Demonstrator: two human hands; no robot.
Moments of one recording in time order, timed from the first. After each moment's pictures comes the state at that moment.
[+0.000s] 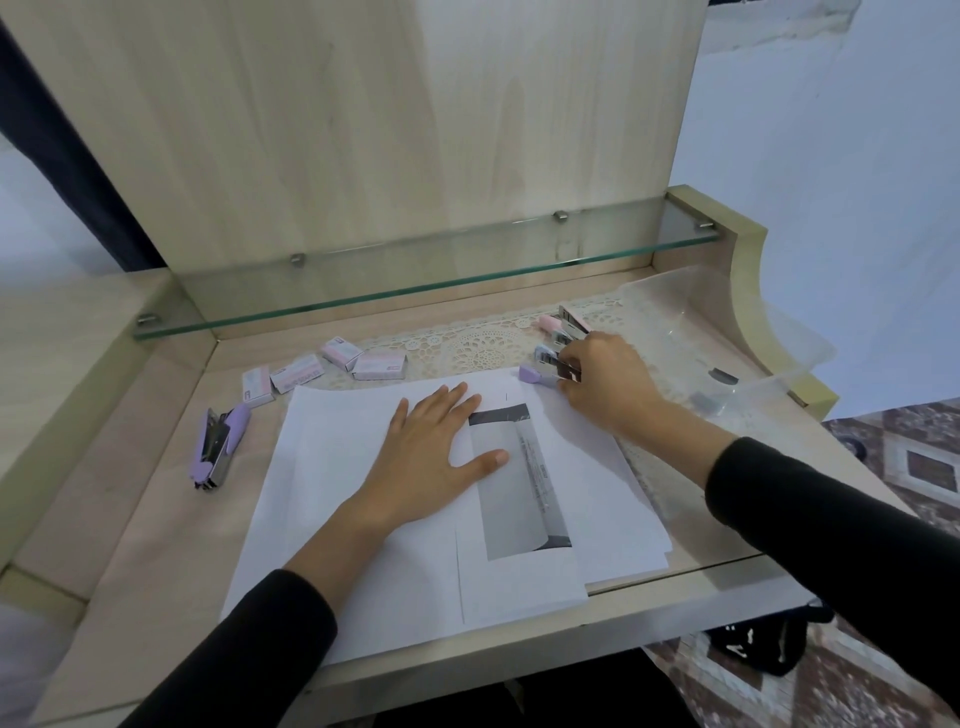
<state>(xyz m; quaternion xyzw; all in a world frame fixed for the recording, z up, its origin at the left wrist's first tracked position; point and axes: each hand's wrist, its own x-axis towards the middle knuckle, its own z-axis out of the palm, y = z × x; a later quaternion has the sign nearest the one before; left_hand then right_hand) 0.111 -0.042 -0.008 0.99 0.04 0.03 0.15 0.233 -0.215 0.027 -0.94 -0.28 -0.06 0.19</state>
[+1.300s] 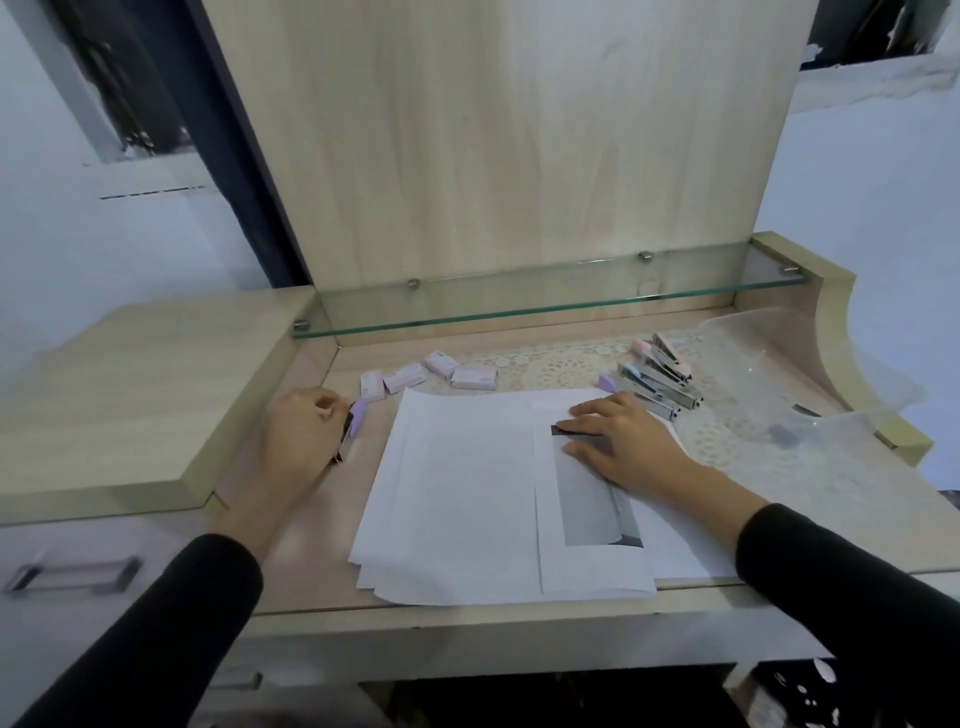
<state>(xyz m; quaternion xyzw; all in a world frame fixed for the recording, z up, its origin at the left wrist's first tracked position) 0.017 0.091 0.036 0.86 0.34 0.31 0.22 0.181 -0.197 0.009 -0.86 -0.45 -0.05 0.22</state>
